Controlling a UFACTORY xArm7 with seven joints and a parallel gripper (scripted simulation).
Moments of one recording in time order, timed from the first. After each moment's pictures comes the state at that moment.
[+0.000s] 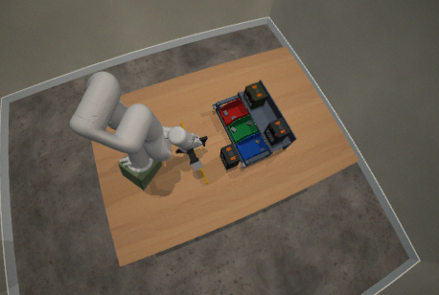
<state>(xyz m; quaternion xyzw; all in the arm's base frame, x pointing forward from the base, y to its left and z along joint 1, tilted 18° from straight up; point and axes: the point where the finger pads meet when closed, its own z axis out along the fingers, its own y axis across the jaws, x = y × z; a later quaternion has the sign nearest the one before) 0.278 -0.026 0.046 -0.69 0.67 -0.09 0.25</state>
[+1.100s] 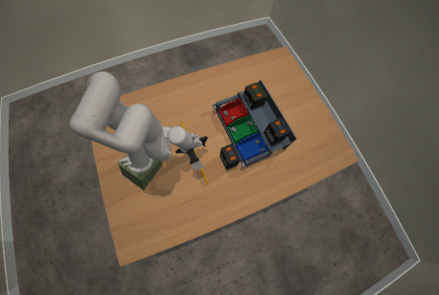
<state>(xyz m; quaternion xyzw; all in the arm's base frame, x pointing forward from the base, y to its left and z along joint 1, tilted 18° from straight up) 0.278 -0.026 0.046 -0.69 0.67 -0.09 0.25</state>
